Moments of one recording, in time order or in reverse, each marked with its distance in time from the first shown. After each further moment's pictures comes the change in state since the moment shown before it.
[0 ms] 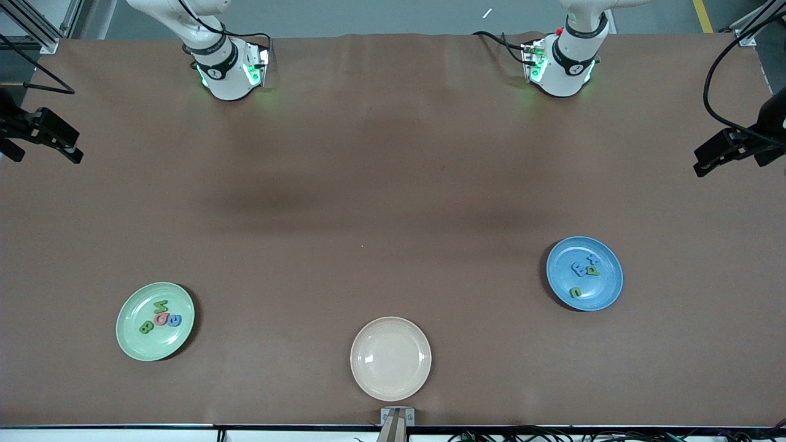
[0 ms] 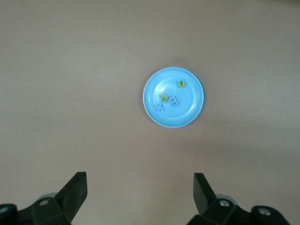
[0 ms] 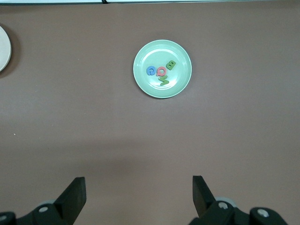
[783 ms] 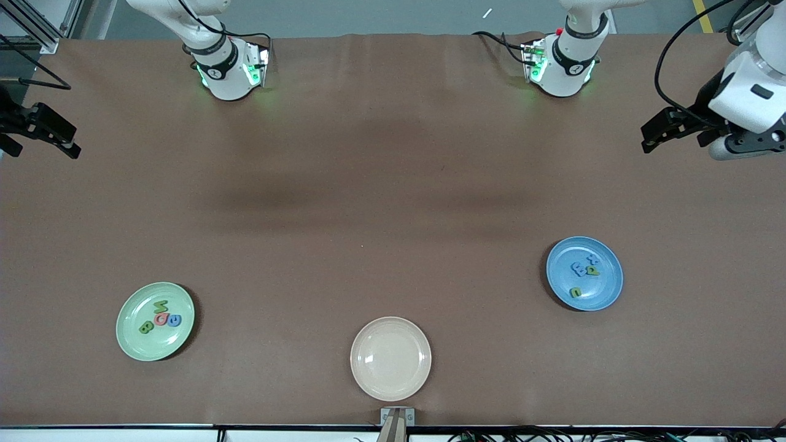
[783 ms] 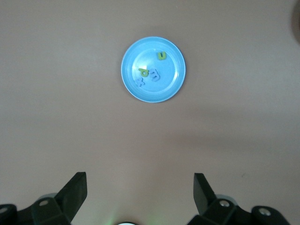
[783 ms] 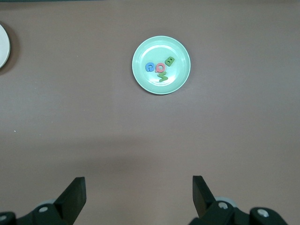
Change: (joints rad) left arm 0.086 -0.115 -0.120 -0.192 -0.063 0.043 -0.013; right arm 0.001 0.000 -0.007 0.020 0.000 -0.031 0.000
